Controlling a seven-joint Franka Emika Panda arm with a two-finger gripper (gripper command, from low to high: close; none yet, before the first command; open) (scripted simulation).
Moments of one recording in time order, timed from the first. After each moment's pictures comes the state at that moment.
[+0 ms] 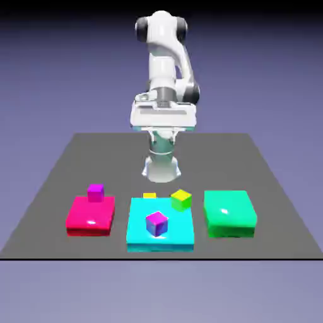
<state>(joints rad) -0.01 -0.53 0.00 -2.84 -0.01 3.00 0.73</state>
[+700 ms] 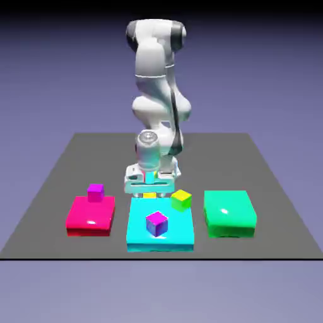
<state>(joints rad) -0.13 0.17 -0.10 -3.02 -0.21 3.06 0.73</state>
